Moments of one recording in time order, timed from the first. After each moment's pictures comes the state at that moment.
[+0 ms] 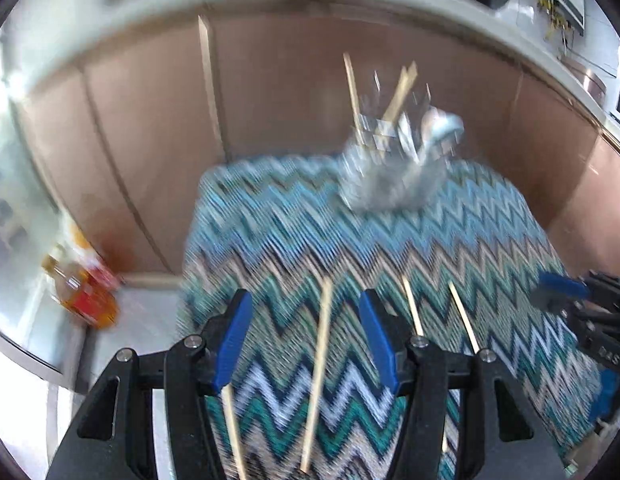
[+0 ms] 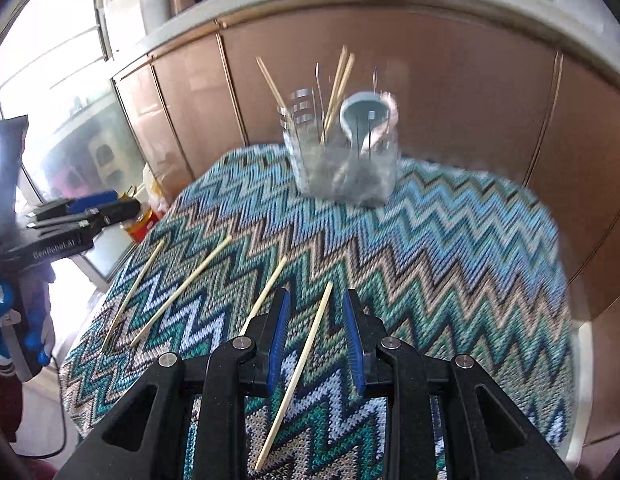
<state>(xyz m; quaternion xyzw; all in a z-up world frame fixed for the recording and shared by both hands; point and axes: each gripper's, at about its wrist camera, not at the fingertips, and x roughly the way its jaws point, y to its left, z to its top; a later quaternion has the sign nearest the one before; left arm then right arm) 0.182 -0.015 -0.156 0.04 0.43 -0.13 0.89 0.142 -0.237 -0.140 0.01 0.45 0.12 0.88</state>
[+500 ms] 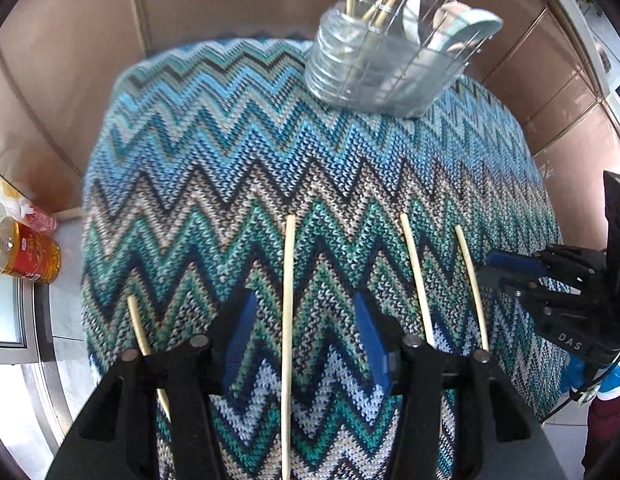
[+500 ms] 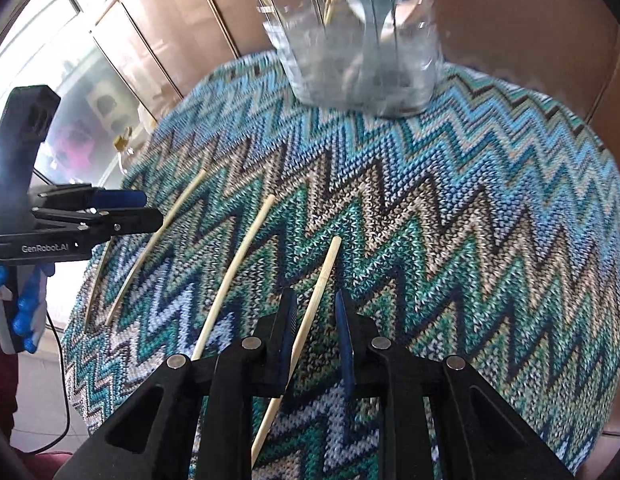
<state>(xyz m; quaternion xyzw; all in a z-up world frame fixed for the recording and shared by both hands) 0.252 -0.039 -0.226 0.03 0.59 -0.20 0.78 0.206 -0.228 -0.211 0.02 0.59 0.15 0.80</state>
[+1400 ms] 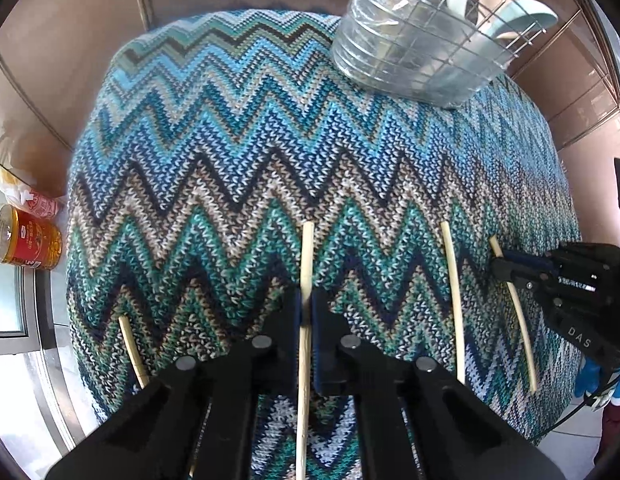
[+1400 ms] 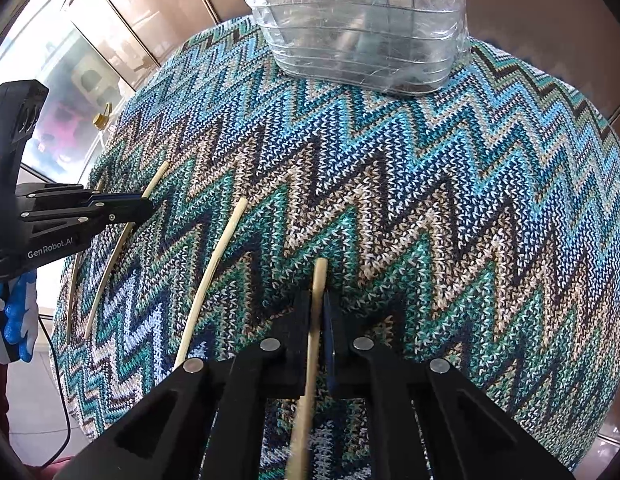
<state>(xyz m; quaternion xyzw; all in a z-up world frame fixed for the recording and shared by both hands) 0.277 -0.037 -0.255 0.02 0.61 -0.17 0.77 0.244 -0.216 -0.234 0.00 0.62 0.14 0.77</state>
